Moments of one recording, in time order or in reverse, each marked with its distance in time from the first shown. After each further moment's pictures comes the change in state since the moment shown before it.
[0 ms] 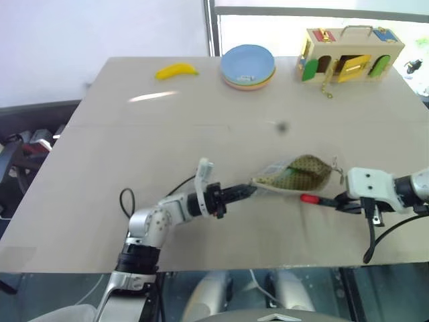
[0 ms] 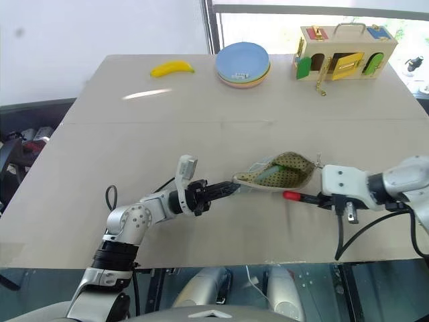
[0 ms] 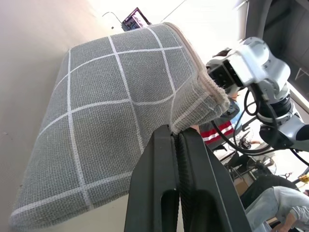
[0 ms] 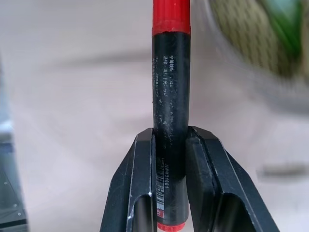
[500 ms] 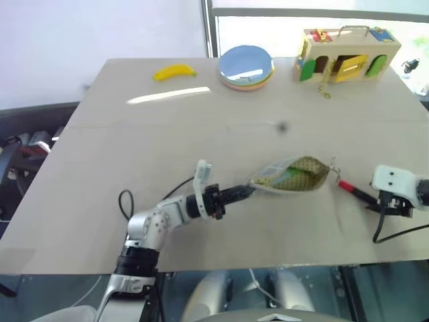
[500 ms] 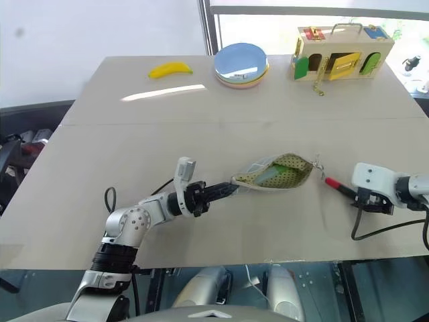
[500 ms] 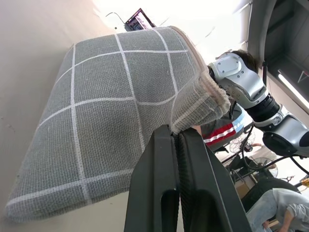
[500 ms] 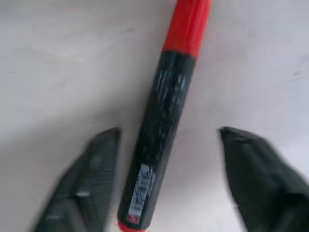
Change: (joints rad) left arm 0.016 -0.001 0.010 -0.003 -0.001 0.002 0.007; right arm 0.016 0.037 0.016 0.295 -0.164 -0.187 -0.137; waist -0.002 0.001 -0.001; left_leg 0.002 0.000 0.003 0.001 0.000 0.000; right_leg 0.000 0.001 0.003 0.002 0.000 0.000
